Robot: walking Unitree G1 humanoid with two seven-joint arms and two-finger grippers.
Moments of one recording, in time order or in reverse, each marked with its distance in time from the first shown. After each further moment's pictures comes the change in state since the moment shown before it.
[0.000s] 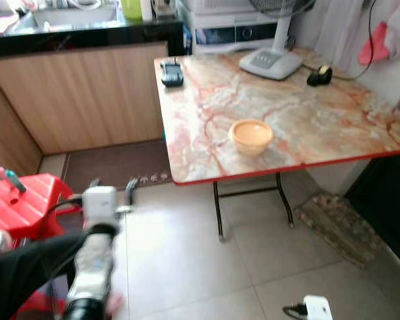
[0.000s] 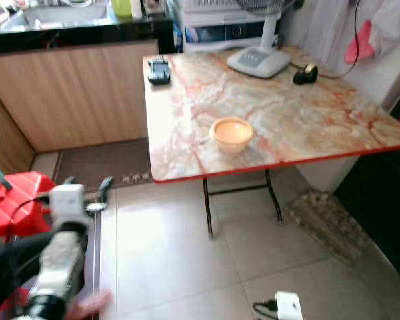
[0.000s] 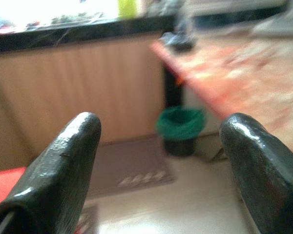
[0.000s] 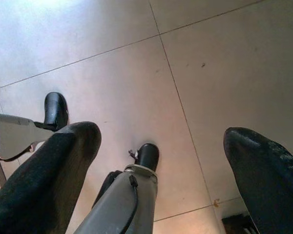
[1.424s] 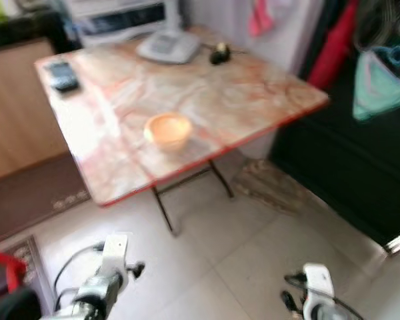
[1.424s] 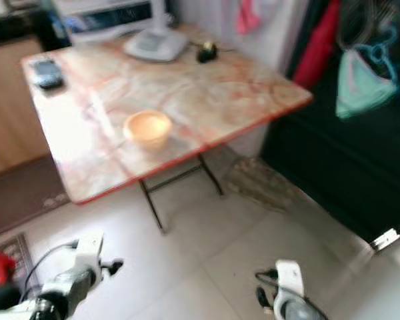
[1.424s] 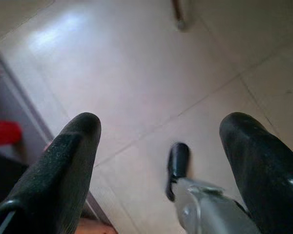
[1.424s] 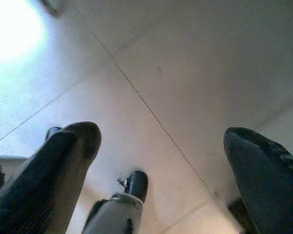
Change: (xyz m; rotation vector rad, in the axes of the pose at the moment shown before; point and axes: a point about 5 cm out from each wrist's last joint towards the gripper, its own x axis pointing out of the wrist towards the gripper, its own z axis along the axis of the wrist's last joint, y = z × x) left arm -0.053 0.010 -0.108 -0.029 0.994 -0.013; right arm 0.001 0.001 0.061 -0.023 -0.097 0.036
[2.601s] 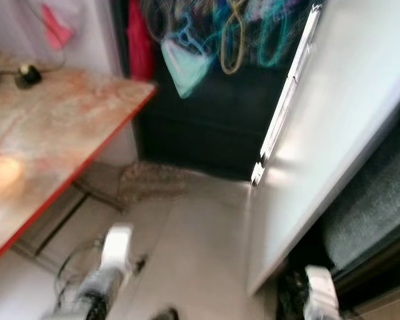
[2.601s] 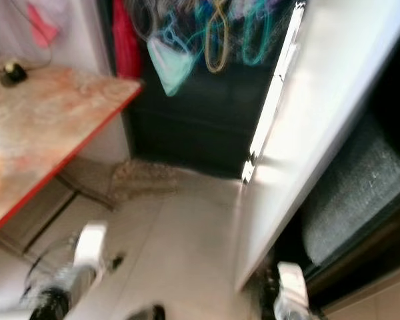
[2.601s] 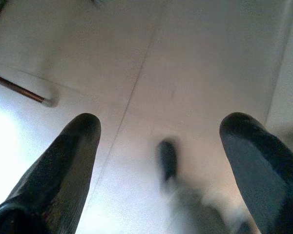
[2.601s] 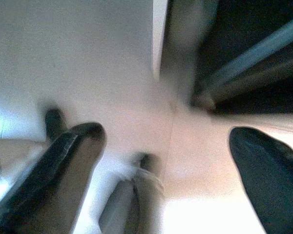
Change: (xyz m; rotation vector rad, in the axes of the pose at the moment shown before) left arm 0.002 -0.018 0.031 0.003 -0.089 -0.052; right arm -0.006 -0.011 -0.035 0.070 0.102 -0.042
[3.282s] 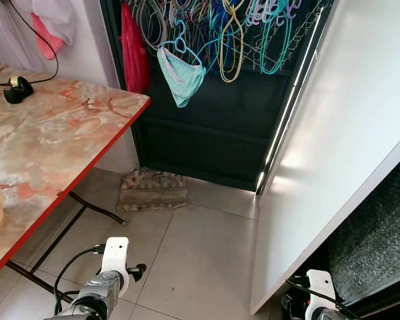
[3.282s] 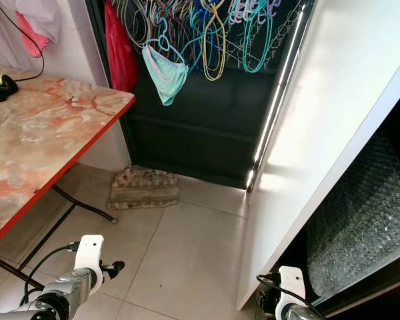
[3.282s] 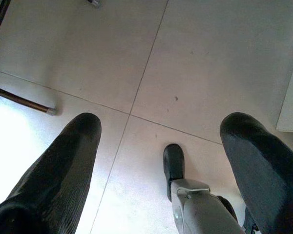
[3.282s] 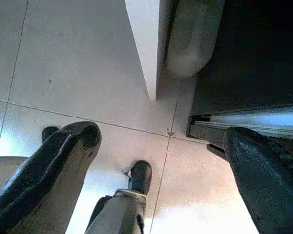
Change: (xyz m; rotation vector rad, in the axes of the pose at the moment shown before) left arm -0.006 0.015 -0.035 -0.007 0.100 0.039; right arm 0.001 0.009 0.027 -0.018 -0.078 0.022
